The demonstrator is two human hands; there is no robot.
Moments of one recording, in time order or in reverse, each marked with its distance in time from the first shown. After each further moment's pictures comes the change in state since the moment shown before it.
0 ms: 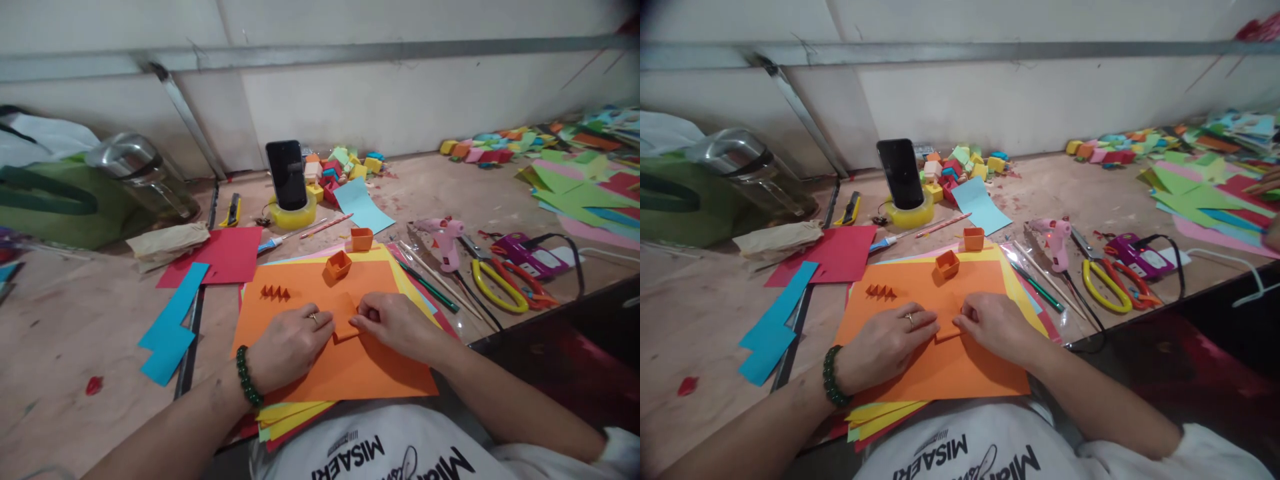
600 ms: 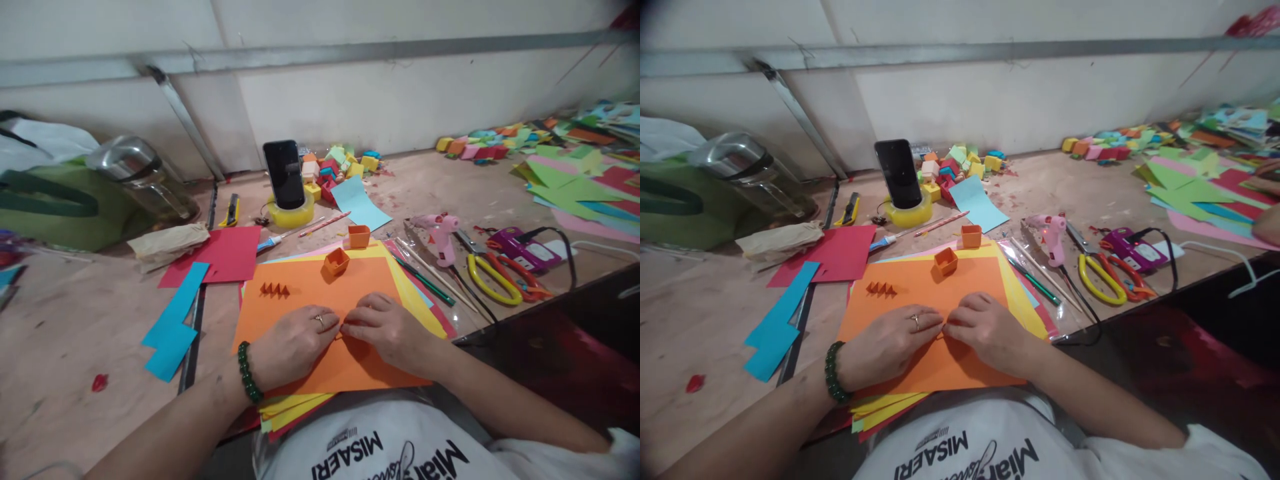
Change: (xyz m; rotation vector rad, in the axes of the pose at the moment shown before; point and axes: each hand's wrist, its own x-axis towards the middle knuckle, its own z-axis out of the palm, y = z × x) left_hand 0.003 0.002 0.001 -0.063 0.048 0.139; right_hand -0.012 0.014 0.014 -0.225 0.233 -0.784
